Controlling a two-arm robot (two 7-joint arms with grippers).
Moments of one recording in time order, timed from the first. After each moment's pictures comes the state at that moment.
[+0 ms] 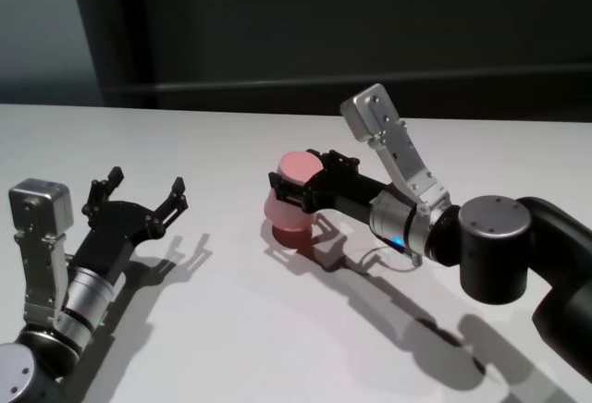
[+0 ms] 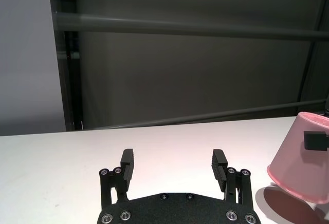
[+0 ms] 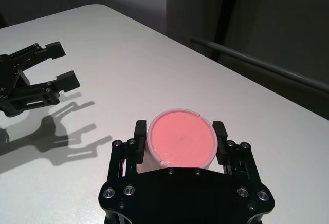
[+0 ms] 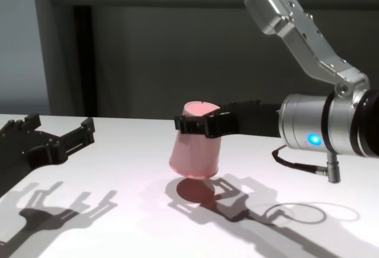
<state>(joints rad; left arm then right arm) -0.01 0.36 0.27 -1.48 -0.36 -0.19 -0.07 0.54 0.38 -0.81 -1.42 0.61 0.24 0.12</state>
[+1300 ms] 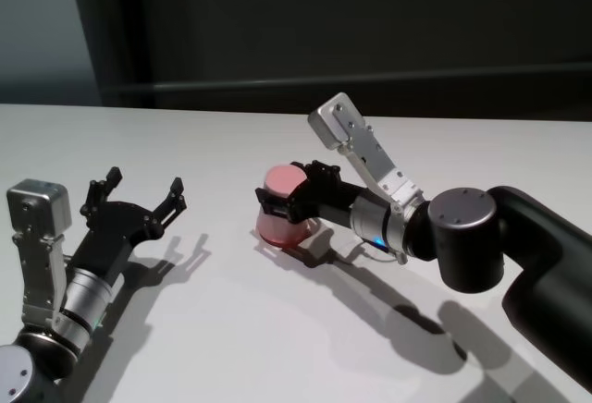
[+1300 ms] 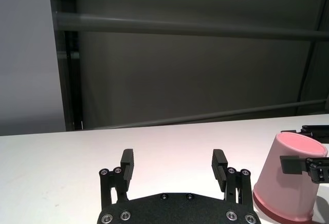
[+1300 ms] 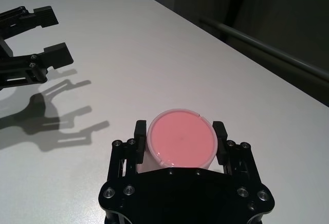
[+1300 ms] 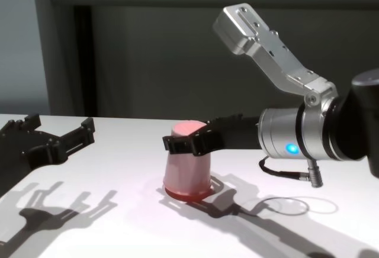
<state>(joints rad) -0.01 0.36 0.27 -1.48 -0.36 -0.19 -0.07 0.60 0.31 -0.83 -1.32 0.51 0.31 0.17</state>
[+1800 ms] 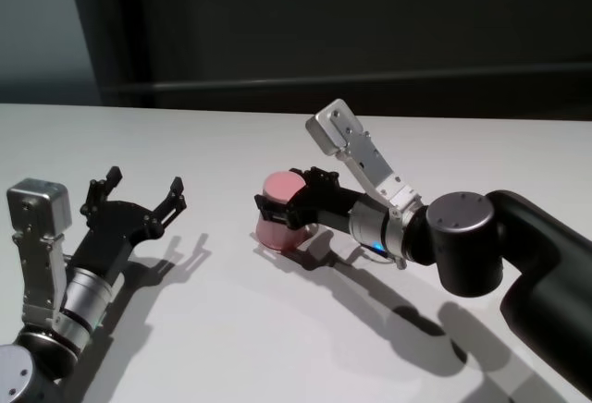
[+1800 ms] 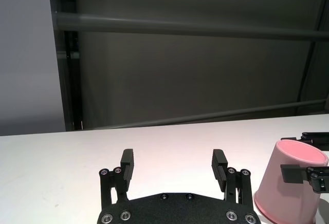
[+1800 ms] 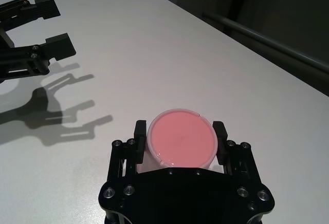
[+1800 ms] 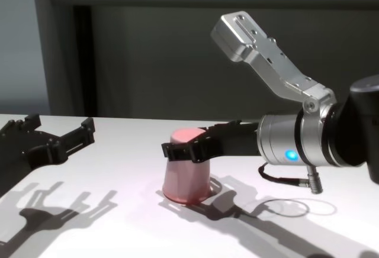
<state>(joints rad) -0.01 0.36 0.27 -1.48 -0.36 -0.19 -0.07 0.58 0.30 -0.81 -1.30 0.50 0.32 0.18</state>
